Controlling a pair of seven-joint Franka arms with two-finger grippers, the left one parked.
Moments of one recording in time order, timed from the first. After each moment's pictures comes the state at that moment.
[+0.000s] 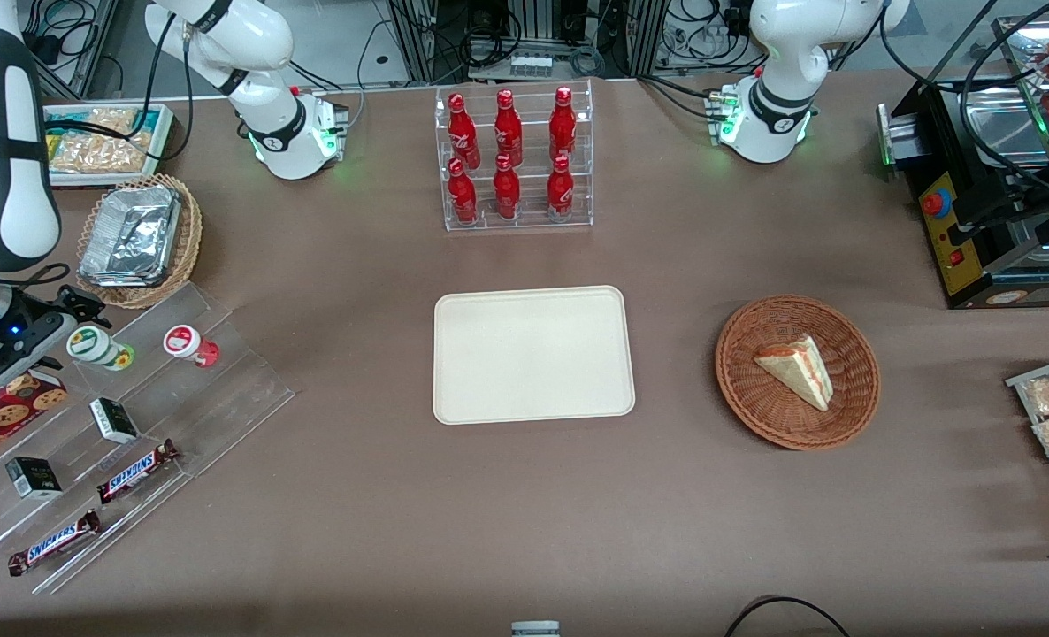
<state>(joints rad) -0.26 0.11 -0.08 -2.03 -0.01 2.13 -1.13</state>
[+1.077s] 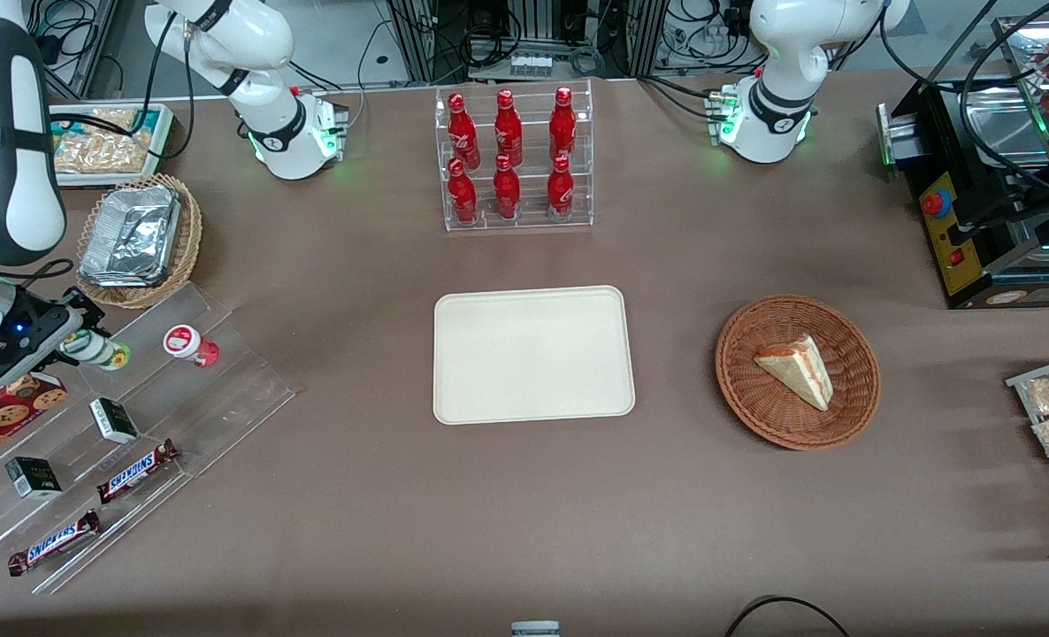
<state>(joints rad) -0.20 0.09 -0.07 -1.97 -0.01 2.04 -1.10</state>
